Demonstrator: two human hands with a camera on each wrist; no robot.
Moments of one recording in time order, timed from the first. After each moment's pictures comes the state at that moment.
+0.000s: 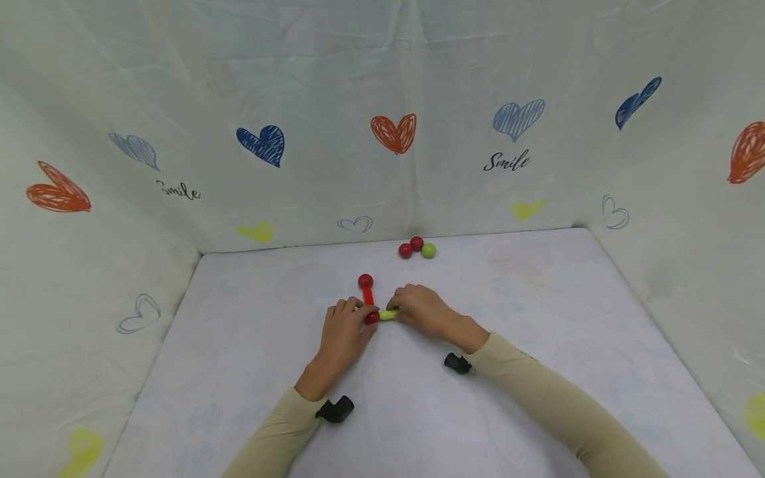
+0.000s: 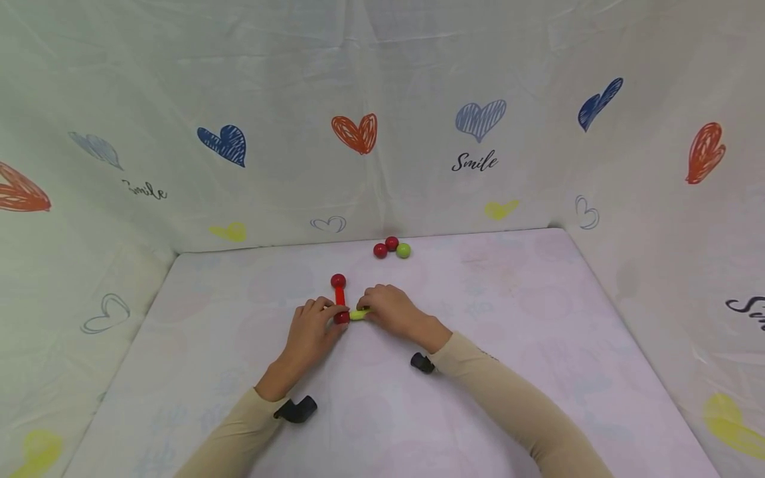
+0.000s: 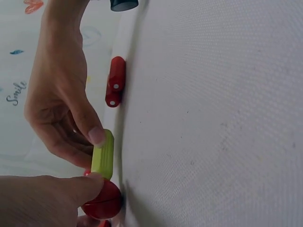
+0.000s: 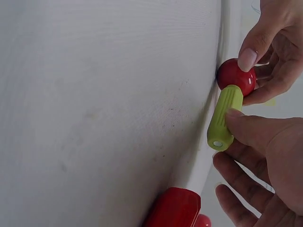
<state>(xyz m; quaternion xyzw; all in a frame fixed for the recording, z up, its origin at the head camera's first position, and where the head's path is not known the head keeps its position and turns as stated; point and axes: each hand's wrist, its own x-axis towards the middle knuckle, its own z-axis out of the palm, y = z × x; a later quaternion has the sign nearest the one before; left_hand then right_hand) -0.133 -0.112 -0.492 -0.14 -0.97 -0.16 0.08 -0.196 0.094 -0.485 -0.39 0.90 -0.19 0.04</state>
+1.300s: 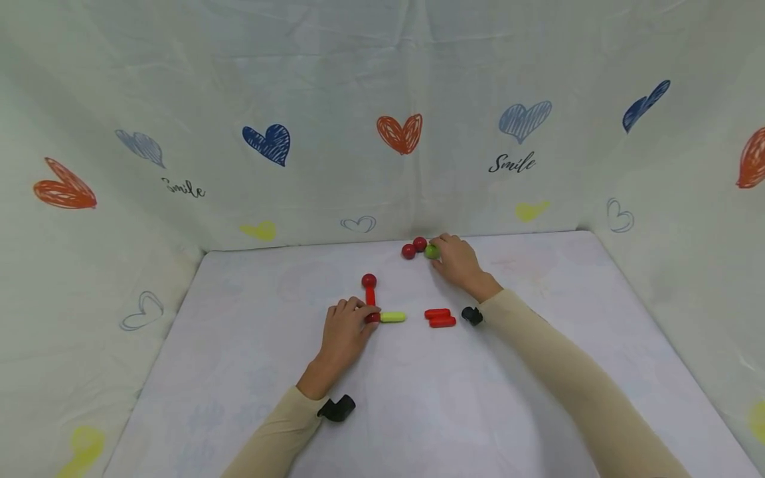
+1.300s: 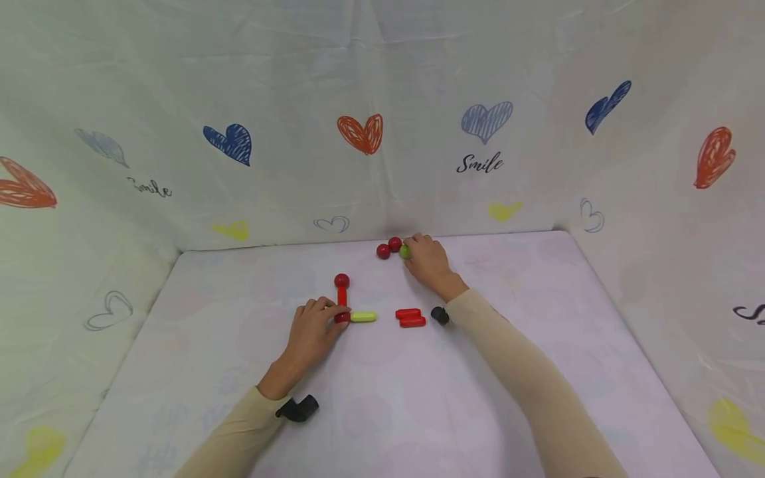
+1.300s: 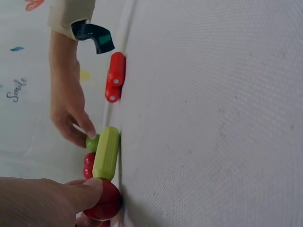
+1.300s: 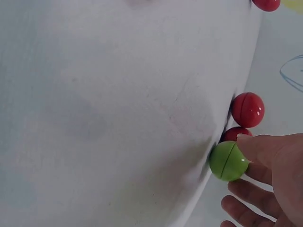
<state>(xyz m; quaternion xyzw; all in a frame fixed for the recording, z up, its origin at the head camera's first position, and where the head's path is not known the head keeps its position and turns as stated) -0.133 -0.109 -0.489 -0.10 -0.98 -0.18 0.05 -0.281 0.142 -0.473 -0.18 0.97 -0.13 -0.04</state>
